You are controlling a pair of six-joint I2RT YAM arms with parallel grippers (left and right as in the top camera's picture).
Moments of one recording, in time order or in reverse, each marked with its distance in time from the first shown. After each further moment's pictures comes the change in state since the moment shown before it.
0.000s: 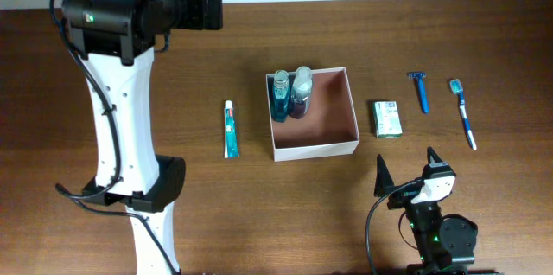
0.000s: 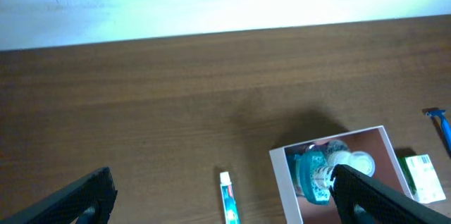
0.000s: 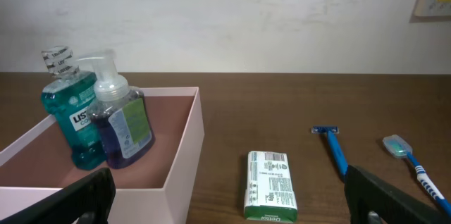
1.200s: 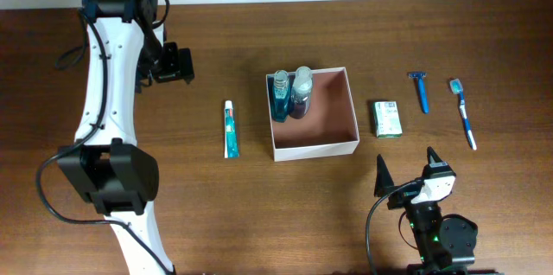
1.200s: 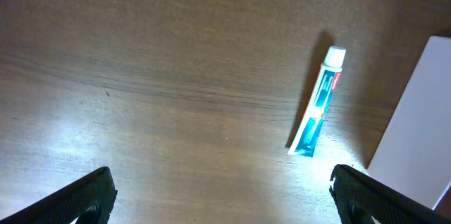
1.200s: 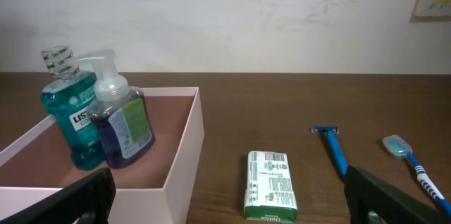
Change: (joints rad) left arm 0.193 -0.064 -0.813 0.031 -0.016 -0.097; right arm 0.000 0.000 0.000 0.000 0.000 -0.001
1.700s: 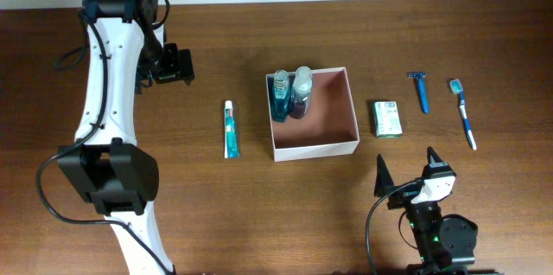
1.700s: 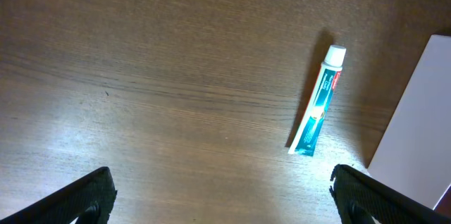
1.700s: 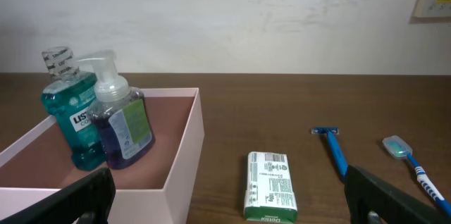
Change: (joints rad) left arm 0.000 0.000 -0.002 0.000 0.000 0.000; right arm 0.000 0.000 0.000 0.005 -0.001 0.000
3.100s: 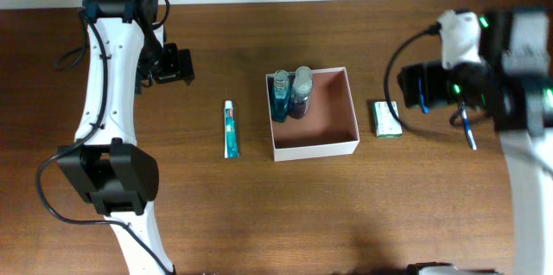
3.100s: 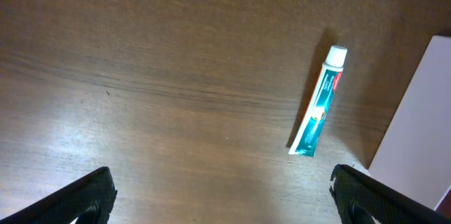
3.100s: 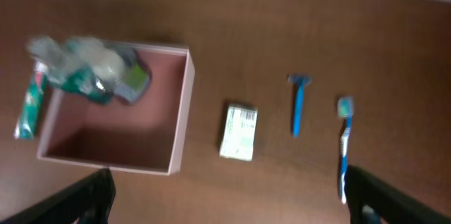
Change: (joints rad) left arm 0.000 -0.001 -0.002 0.000 -0.003 -0.004; right arm 0.000 1.460 1.802 -1.251 0.033 -0.201
